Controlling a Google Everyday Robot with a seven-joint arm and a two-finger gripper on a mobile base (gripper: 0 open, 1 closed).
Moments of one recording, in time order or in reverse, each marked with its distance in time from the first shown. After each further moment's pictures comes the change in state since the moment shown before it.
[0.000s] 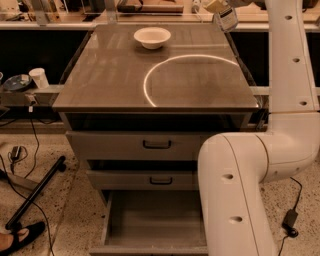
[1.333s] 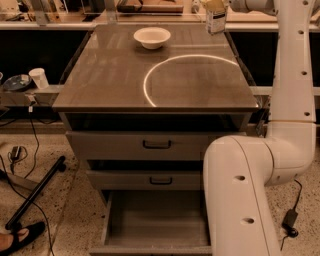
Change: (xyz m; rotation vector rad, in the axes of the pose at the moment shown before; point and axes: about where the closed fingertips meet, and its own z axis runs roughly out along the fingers) arm -0.003 -0.002 -0.003 0.011 -0.232 0.288
